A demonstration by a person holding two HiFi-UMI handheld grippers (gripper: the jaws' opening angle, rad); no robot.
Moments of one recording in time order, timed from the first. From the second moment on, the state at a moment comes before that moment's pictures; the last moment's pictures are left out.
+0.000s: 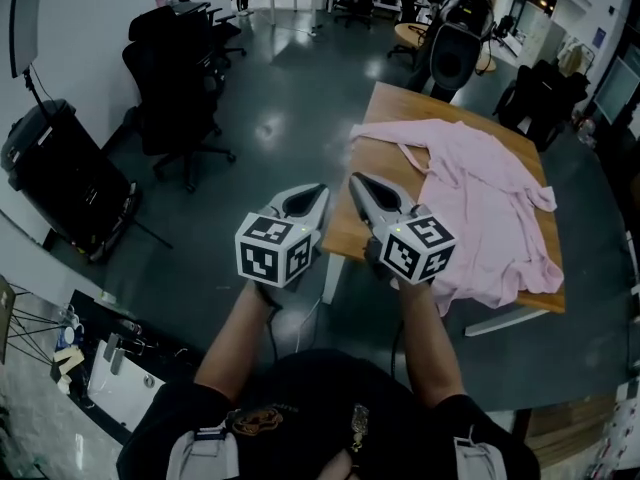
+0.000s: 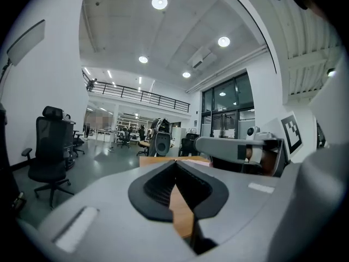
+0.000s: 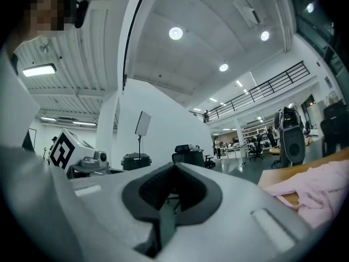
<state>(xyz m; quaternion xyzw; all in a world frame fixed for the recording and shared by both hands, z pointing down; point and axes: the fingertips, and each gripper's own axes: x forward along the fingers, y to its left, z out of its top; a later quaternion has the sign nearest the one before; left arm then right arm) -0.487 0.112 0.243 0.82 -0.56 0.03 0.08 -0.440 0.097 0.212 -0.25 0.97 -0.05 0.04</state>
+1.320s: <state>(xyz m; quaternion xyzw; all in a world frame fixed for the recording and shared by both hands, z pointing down) -0.079 0.066 0.325 0.92 -0.35 0.11 0.12 0.024 0.091 0.301 -0.52 0.85 -0.12 -0.01</state>
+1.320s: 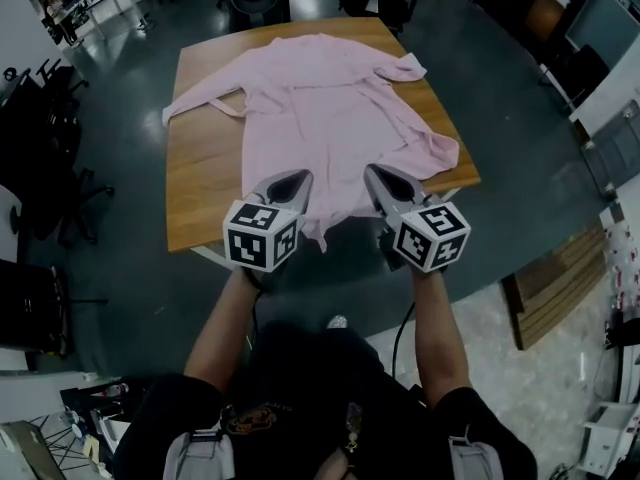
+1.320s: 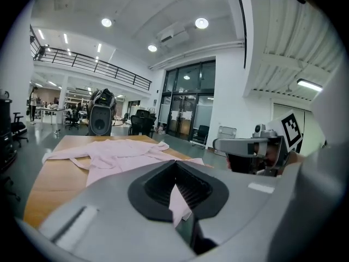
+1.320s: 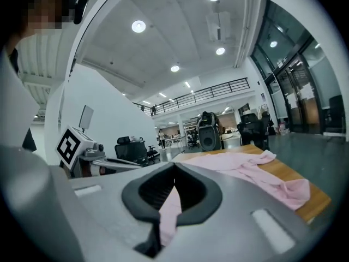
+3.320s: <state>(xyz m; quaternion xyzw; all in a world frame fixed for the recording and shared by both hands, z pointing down) 0.147 0.010 0.530 0.87 -0.31 0.27 0.25 0.207 0.069 0.537 -0.35 0.85 -0.27 -0.30</state>
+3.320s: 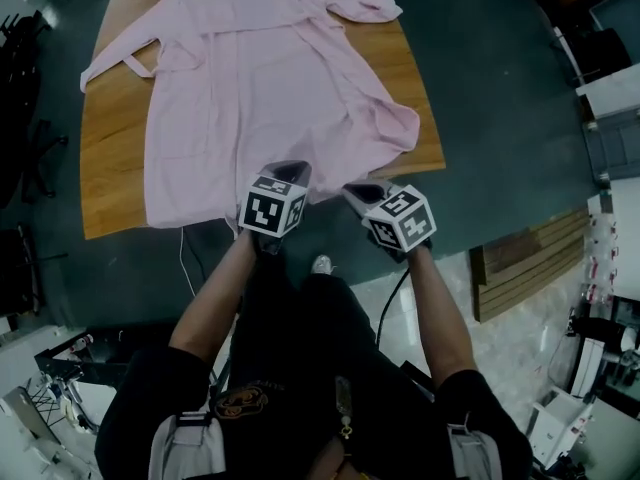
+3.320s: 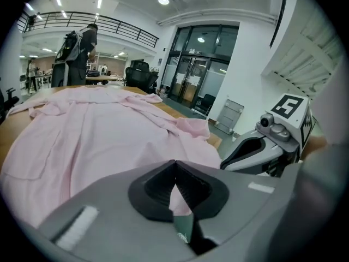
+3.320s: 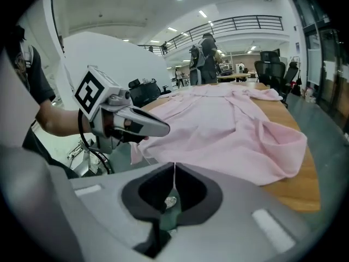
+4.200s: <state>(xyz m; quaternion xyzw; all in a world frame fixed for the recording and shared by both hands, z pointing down) 0.213 0.034 0.540 0.88 -0.31 0.29 0.21 0.285 0.095 0.541 -0.37 0.84 -0.27 -0.29</state>
